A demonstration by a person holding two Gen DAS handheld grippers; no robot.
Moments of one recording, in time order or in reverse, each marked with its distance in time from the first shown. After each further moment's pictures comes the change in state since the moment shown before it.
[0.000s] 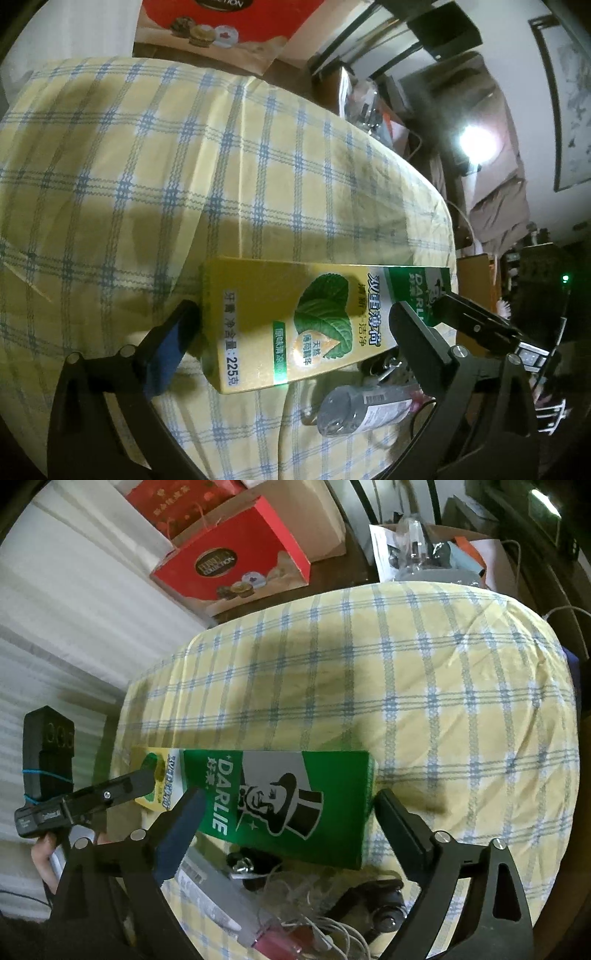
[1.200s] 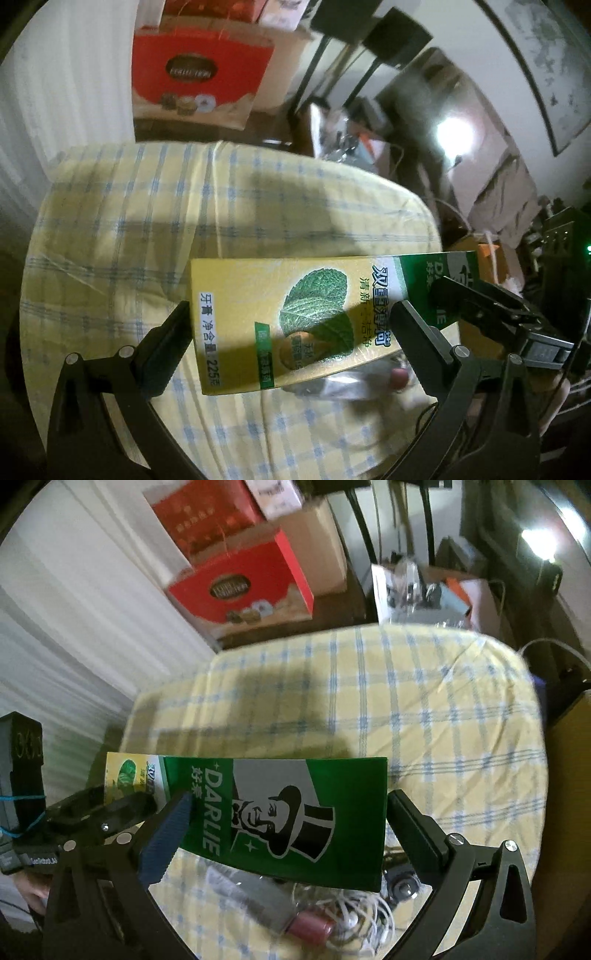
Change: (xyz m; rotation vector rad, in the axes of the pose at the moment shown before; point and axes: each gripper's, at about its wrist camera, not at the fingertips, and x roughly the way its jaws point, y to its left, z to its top) left arm -0.068 -0.068 -0.050 0.186 -0.189 0.120; right arm -0.047 0.041 -0.020 -0.056 -0.149 -0.087
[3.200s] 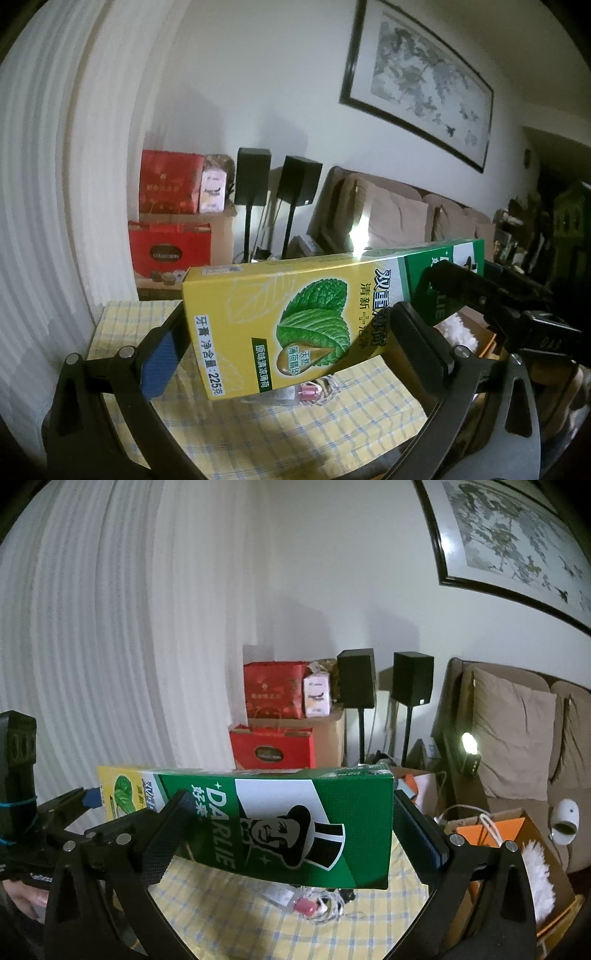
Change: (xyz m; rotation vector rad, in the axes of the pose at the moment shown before) left arm -0.203 -0.115 -0.125 0.317 -0.626 -0.044; right arm -0.261 0.099 -0.137 -0.291 -0.705 -0.093
